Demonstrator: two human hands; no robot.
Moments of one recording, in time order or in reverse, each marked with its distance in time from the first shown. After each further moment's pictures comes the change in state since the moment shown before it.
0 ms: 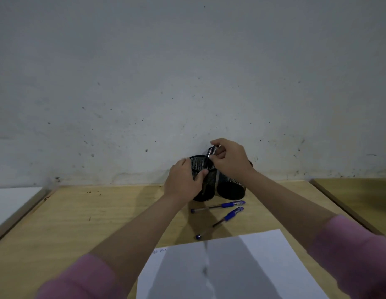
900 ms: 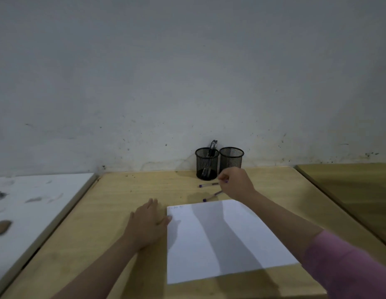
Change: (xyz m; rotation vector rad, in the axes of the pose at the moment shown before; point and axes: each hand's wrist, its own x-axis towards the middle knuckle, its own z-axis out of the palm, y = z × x) left_hand -0.202 -0.035 -0.113 0.286 -0.331 -0.258; right_hand -0.133 -0.045 -0.030 -0.128 -0.165 0.175
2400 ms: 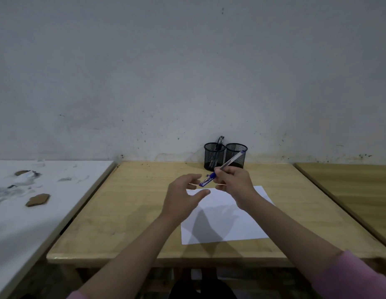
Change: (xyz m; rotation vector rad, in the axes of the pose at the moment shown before) left_hand -0.067 0.073 -0.031 -0.746 0.347 0.269; right_hand -0.099 -0.087 -0.028 0.979 -0.024 0.286
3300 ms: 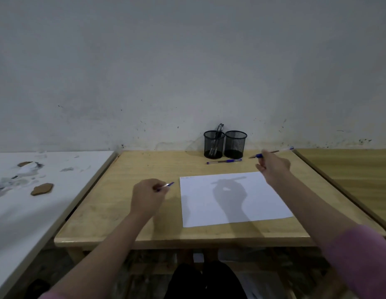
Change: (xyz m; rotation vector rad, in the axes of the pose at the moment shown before) left_hand -0.020 -0.042 -0.053 0.318 0.155 -0.223; right_hand 0.034 -0.004 -0.080 0.343 0.578 0.257
